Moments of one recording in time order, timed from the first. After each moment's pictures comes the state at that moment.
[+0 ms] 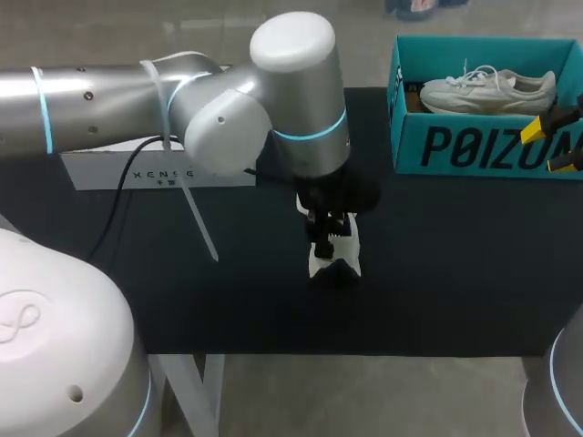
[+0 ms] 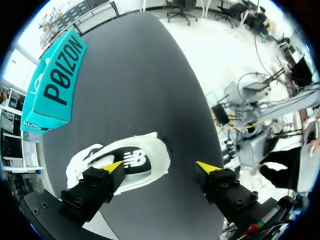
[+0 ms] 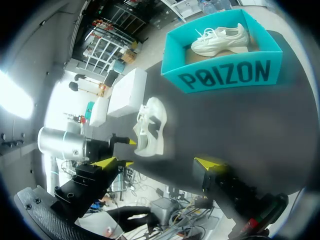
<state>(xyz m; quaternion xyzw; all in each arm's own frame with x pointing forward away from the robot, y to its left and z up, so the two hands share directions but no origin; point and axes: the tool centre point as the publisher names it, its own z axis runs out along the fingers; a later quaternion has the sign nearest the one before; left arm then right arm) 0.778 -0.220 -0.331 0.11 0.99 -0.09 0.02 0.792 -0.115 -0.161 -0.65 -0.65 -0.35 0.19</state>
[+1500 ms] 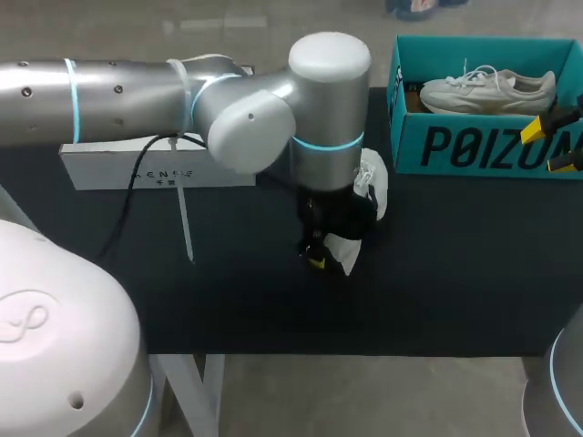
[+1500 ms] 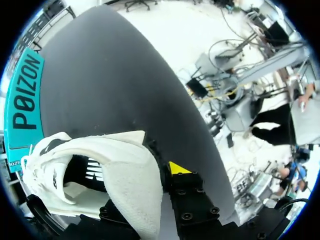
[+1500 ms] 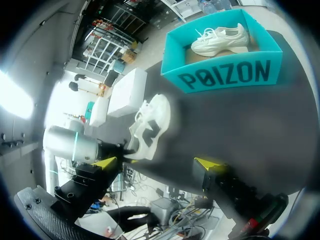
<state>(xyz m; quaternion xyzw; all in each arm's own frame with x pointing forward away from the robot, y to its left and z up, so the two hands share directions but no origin) 0.758 -0.196 -0.352 0.28 0.96 -0.02 -0.05 0.792 -0.115 -0.161 -0.65 -0.65 -0.35 0.19</state>
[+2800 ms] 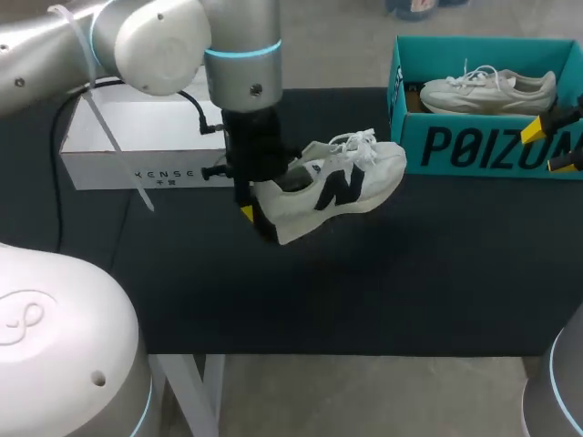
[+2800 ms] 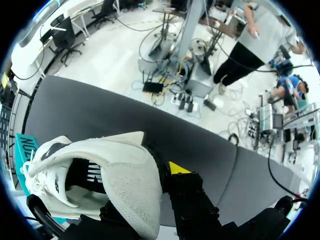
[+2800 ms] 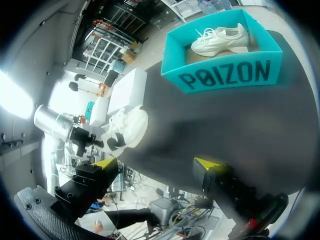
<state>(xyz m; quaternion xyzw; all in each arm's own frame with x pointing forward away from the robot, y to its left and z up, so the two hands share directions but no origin) 0.782 -0.094 -0.257 0.57 0.81 -0.08 -0.08 0.792 -0.115 -0.161 -0.65 -0.65 -0.35 0.19</state>
